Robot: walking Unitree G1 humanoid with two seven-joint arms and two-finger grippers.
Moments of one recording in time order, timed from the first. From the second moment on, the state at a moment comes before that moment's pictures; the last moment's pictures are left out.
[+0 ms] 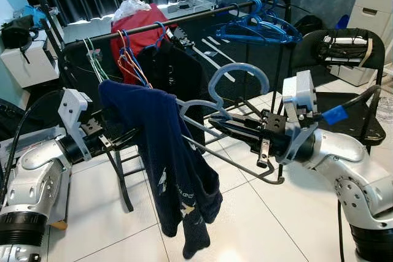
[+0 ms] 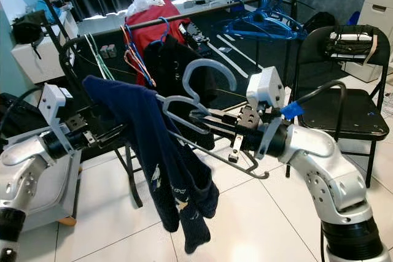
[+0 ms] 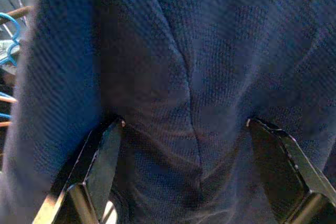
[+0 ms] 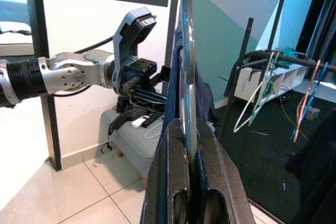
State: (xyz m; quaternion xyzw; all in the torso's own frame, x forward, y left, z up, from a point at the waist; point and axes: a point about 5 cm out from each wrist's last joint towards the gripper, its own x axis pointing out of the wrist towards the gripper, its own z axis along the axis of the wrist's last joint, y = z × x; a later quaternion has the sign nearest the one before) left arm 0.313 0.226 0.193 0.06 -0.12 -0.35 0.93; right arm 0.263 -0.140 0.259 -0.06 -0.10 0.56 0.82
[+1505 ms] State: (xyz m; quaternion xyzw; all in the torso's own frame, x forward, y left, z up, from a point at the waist) left arm 0.338 0.268 0.223 0.22 -0.19 -0.07 0.95; right arm 0.254 -0.128 0.255 -0.03 -0.09 0.57 0.81
